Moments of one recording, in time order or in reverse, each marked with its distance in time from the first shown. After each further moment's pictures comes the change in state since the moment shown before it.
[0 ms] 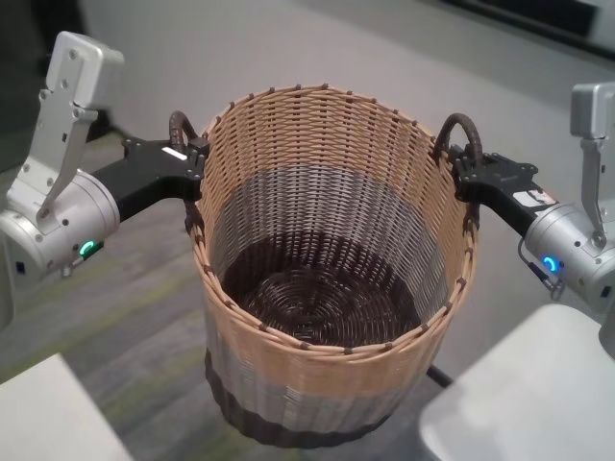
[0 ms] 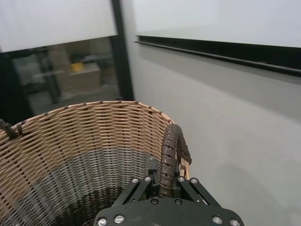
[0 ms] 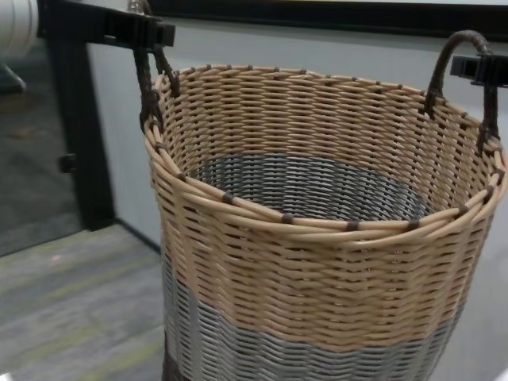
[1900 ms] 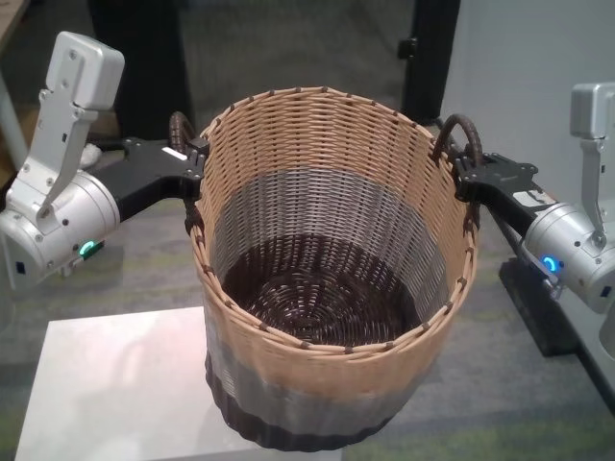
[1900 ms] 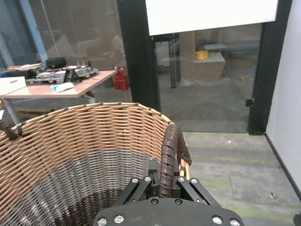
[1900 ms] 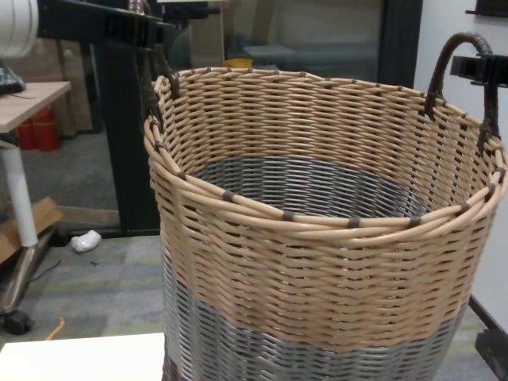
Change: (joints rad) left arm 0.000 0.000 0.000 0.000 0.000 0.000 0.000; right arm 0.000 0.000 0.000 0.000 0.000 0.000 0.000
